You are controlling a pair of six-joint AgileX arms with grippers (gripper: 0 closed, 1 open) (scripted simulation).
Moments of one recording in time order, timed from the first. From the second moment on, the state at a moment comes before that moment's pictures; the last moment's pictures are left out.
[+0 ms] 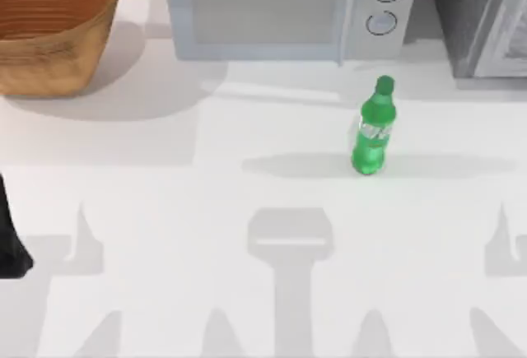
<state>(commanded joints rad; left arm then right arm) 0.00 0.00 0.00 0.00 0.00 0.00 0.00 0.00 0.00 0.00 0.00 0.00</state>
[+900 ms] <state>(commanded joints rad) -0.26 0.78 0.24 0.53 0.03 0.00 0.00 0.00 0.00 0.00 0.00 0.00</state>
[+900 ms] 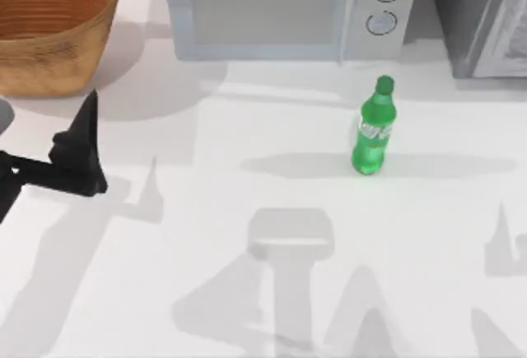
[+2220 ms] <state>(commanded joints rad) -0.76 2.37 0.74 1.63 0.07 0.01 0.00 0.00 0.00 0.00 0.00 0.00</state>
